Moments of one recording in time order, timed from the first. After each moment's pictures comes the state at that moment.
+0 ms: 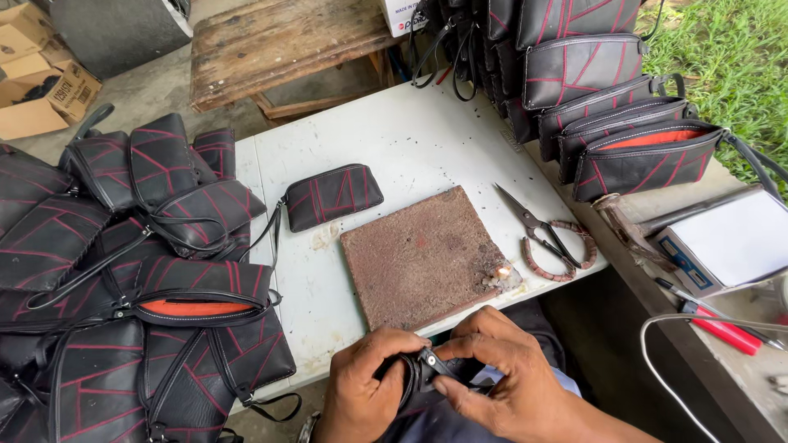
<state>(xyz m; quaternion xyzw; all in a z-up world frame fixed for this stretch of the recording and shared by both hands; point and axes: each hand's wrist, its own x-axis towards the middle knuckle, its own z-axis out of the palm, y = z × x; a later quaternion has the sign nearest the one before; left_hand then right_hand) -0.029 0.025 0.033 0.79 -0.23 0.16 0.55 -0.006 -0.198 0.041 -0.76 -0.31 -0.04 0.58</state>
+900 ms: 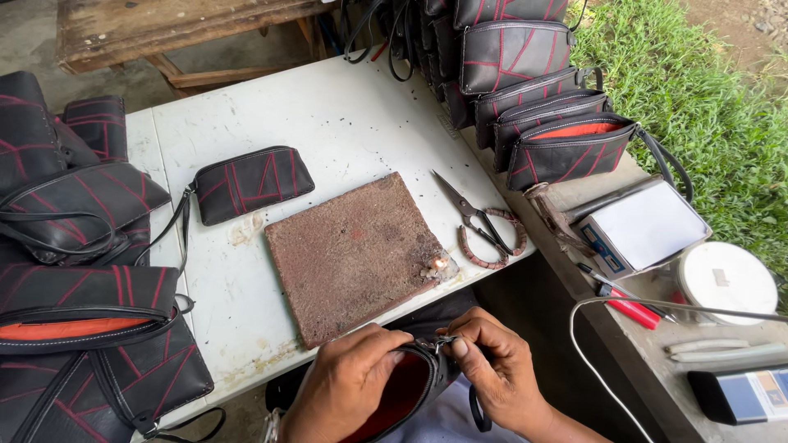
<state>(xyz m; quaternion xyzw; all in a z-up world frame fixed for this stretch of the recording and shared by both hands) -0.002 -0.011 0.025 0.83 -0.23 -0.02 0.50 -0.016 -0.249 -0.032 -0.72 -0.11 0.00 0.69</state>
